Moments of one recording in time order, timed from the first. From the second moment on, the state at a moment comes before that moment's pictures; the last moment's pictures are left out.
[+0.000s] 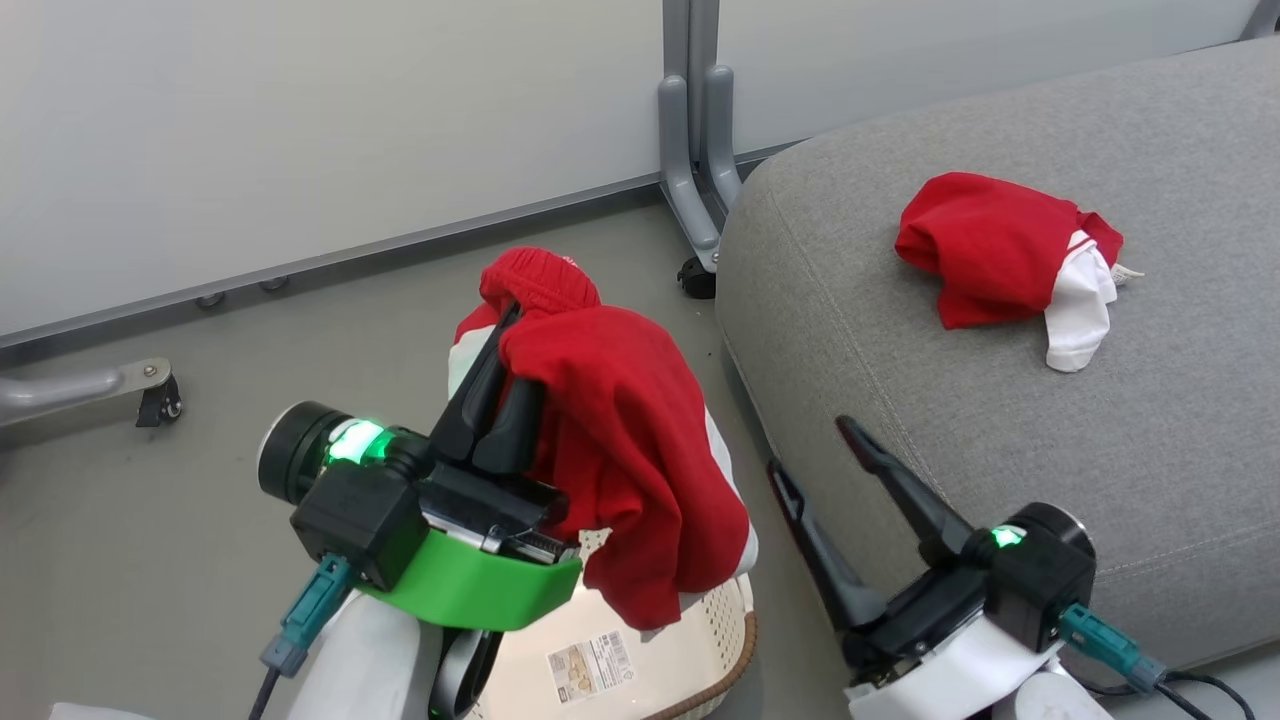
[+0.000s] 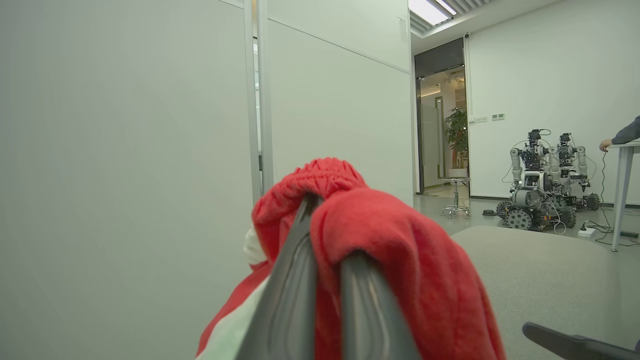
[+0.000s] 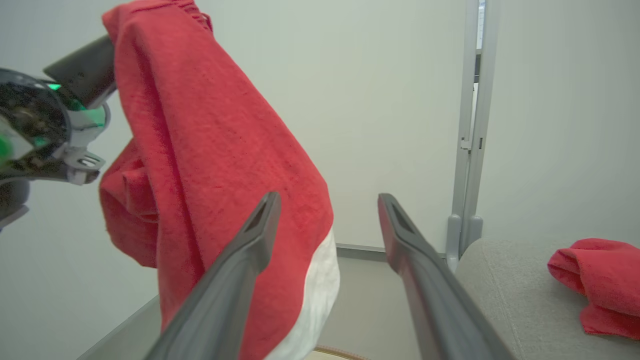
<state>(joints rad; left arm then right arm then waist) -0.23 0.05 -0.36 -0.10 -0.22 -0.13 -0.26 -0.04 -0.22 0.42 -0.08 0.29 0.13 -0.26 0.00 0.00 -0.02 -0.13</state>
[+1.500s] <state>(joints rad) -0.26 0.05 -0.52 -0.05 -0.26 -0.12 -0.26 -0.27 -0.10 0.60 0.24 0.09 0.13 -0.26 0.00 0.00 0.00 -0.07</state>
